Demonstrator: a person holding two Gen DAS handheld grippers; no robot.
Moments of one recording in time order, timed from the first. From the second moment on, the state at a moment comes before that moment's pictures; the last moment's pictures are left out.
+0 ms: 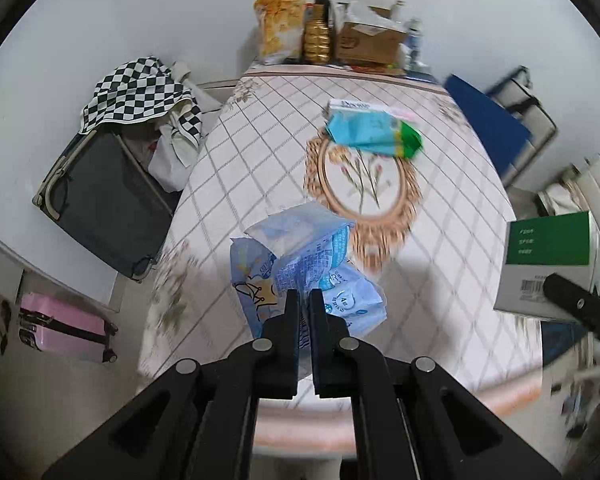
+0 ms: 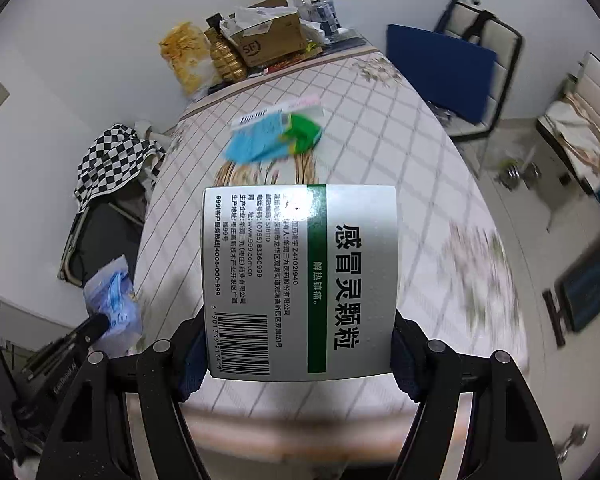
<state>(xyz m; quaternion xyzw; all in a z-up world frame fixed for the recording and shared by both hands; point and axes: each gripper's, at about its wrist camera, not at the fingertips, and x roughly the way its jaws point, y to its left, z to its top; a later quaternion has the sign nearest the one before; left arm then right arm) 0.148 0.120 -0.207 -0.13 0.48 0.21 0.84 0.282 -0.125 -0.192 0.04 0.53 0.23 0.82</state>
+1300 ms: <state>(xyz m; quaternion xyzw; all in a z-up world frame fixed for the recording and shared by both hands) 0.021 0.055 -0.690 -0.19 0.72 0.09 0.66 -0.002 -0.192 -0.716 0.02 0.75 0.16 0.64</state>
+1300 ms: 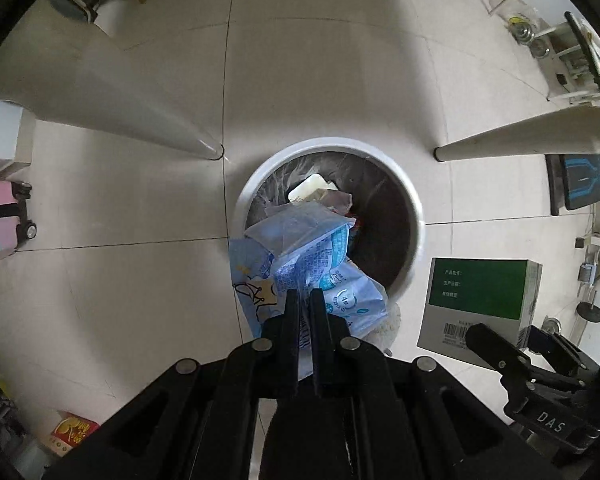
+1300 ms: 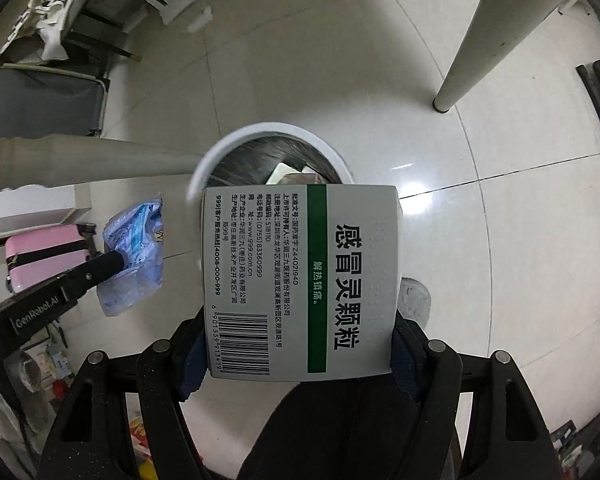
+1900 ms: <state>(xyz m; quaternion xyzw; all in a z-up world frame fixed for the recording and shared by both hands) 0.002 0.082 -0.674 -0.20 0.71 0.11 0.67 0.010 -0.168 -0.744 -0.03 0.74 0.17 0.65</state>
